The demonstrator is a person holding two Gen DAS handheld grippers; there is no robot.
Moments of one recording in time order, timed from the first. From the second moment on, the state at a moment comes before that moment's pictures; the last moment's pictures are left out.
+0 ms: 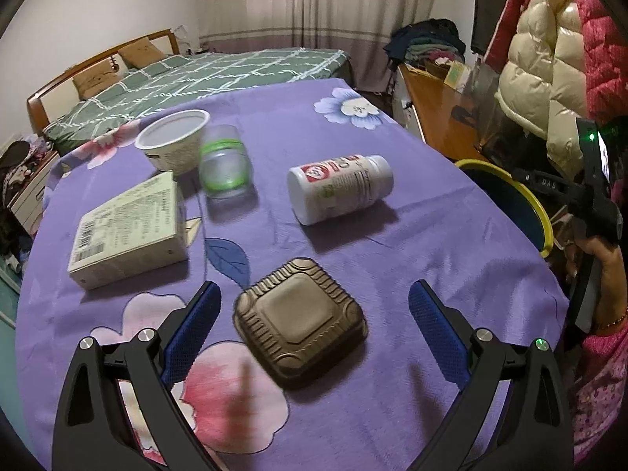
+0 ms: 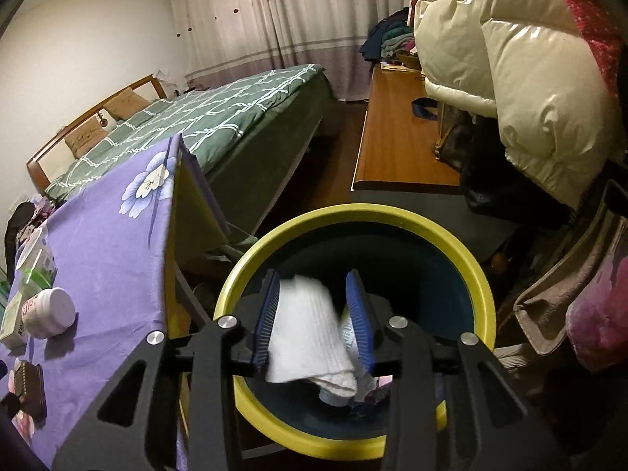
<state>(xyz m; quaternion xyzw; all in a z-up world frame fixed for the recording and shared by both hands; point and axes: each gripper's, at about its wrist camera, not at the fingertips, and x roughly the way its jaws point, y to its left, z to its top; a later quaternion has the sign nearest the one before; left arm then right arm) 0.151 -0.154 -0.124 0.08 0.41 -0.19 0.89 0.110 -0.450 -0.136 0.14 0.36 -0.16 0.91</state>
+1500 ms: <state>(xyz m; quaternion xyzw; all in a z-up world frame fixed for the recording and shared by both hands) 0.168 -0.299 -0.108 0.14 0.38 -0.33 0.85 0.060 -0.480 -0.117 0.15 0.32 -0.20 0.91</state>
